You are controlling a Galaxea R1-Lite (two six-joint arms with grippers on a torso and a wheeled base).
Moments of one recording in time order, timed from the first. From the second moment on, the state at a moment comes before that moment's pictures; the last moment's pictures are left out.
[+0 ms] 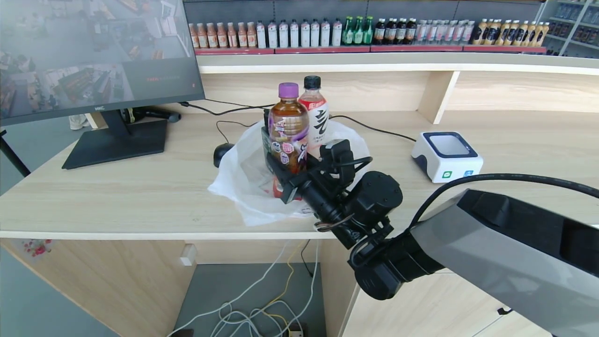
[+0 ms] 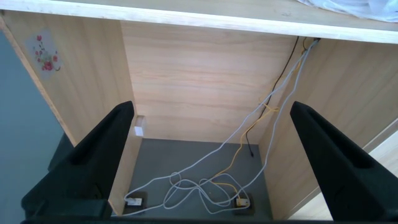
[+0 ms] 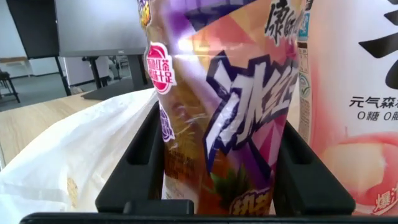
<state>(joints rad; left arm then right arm) 0.00 0.00 0.00 0.00 0.00 0.00 0.73 2.34 -1.25 -1.56 0.03 -0.01</state>
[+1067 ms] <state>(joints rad) 0.00 0.00 0.00 0.00 0.00 0.00 0.73 2.38 -1.25 -1.57 0.03 0.00</state>
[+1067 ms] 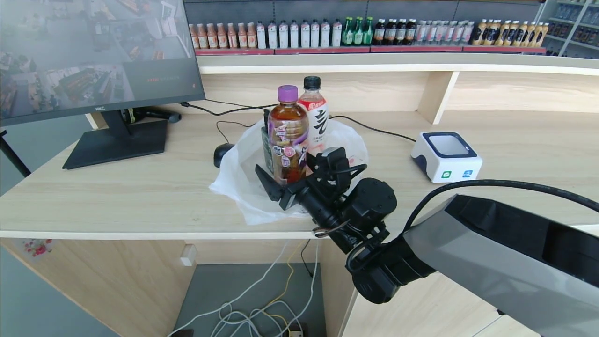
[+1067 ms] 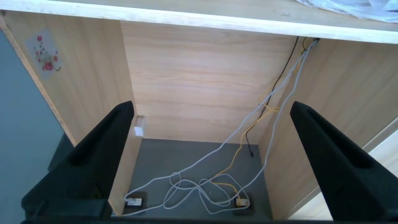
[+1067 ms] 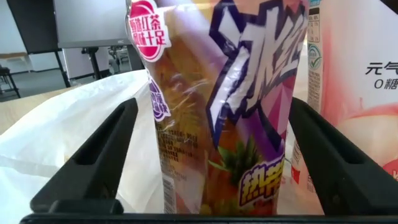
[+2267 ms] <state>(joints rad) 0.00 0.00 0.00 0.00 0.00 0.00 0.67 1.56 -0.17 -1.54 0.01 -0.06</state>
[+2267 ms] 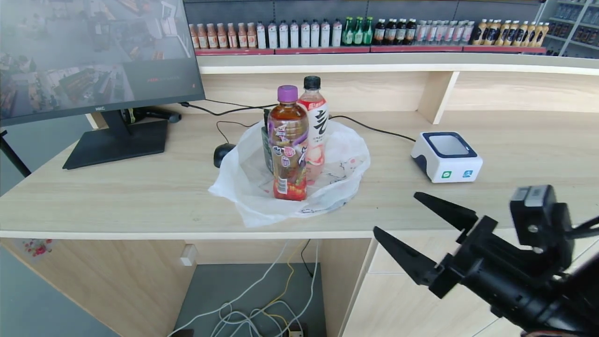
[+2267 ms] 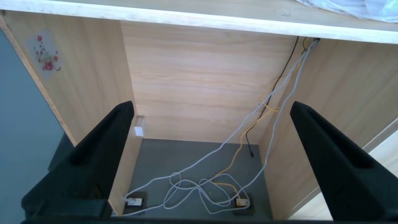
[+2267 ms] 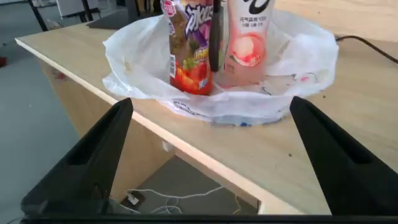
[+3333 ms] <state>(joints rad) 0.00 0.00 0.00 0.00 0.00 0.00 0.27 0.08 0.00 0.00 -0.01 0.00</state>
